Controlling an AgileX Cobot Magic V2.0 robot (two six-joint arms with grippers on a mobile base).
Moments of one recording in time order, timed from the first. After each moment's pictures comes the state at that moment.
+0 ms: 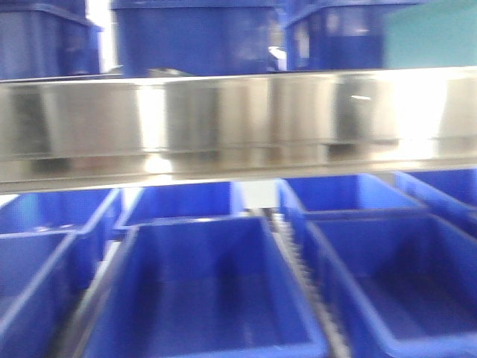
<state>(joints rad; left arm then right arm) -0.30 1.62 -2.05 -0.02 1.02 -0.10 0.29 1.55 -1.96 0.10 1.00 0.03</state>
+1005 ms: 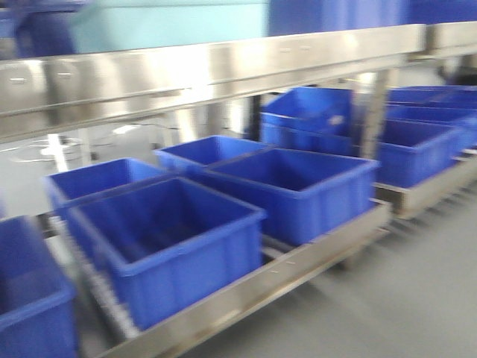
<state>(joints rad) -0.30 1.62 -2.05 -0.02 1.01 -0.10 0.29 1.55 -1.96 0.10 1.00 0.03</state>
